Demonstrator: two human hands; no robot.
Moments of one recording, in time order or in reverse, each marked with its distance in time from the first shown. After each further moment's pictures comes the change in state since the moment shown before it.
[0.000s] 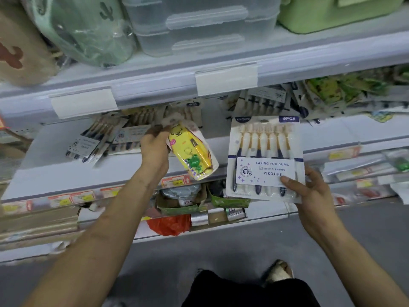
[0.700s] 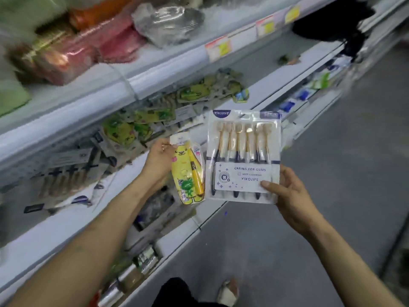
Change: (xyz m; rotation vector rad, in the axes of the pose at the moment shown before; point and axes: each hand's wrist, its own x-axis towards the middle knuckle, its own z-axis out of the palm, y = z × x) left_hand -0.246 -0.080 0.506 0.462 -0.726 -0.005; right_hand 0.012 -0.134 -0.431 0.180 0.259 -0.087
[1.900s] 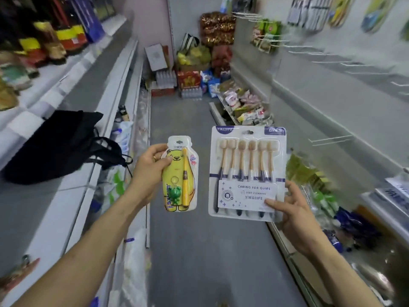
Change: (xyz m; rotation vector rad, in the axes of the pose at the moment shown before) left_hand 0.218 0.304 0.924 -0.099 -1.169 0.212; right_hand 0.241 -0.326 -0.545 0.310 0.965 -0.498
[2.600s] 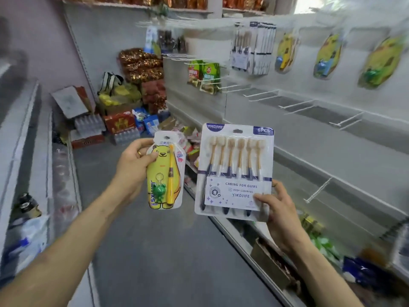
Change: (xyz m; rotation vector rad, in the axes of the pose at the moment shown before) left_hand 0.487 0.101 0.126 0.003 -0.358 0.130; right_hand 0.374 -0.100 0.096 -0.031 0.428 -0.216
